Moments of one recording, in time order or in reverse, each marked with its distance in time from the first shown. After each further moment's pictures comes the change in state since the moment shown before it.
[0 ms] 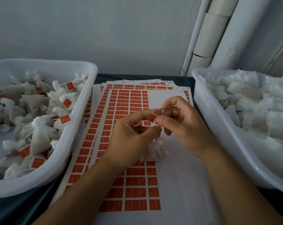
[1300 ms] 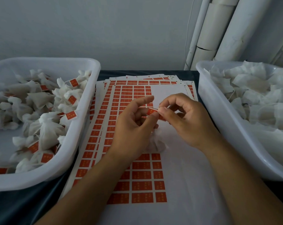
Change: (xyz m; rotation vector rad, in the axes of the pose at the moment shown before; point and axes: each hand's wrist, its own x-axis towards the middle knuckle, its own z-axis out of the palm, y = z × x) left_hand 0.000 0.001 0.001 -0.007 0.100 0.012; right_hand -0.003 -0.001 0.005 -0.330 0.091 -0.107
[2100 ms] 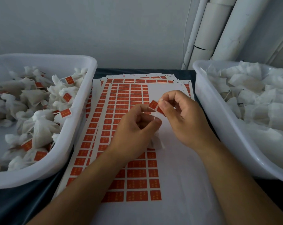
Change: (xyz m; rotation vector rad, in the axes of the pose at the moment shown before) left_hand 0.001 -0.012 0.002 0.164 -0.105 -0.101; right_hand -0.003 -0.005 0.002 -0.001 0.063 0.027
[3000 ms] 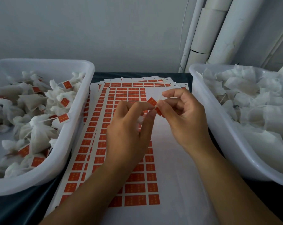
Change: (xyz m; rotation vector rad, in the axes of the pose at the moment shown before) left_hand -0.006 0.009 0.009 0.496 0.471 0.392; right_hand 0.001 -0.006 0.006 0.193 0.228 0.021
